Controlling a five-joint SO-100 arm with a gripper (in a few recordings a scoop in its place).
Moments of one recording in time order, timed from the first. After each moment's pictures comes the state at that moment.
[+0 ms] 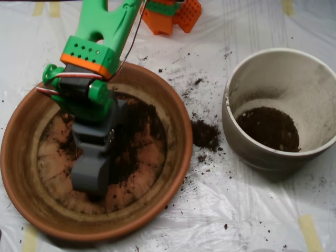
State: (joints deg) arm 26.7 54.0 67.9 78.0 -12.0
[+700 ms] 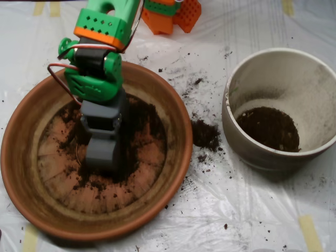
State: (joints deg) arm 26.2 73.9 96.5 58.9 -15.6
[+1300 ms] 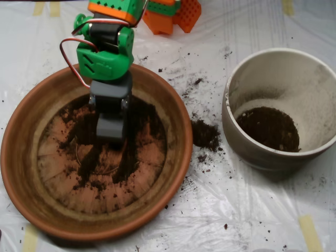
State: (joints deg) arm 26.1 89.2 116.9 45.5 -17.7
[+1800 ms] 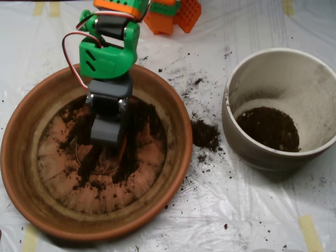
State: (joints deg) arm 24.1 95.8 121.9 32.7 -12.3
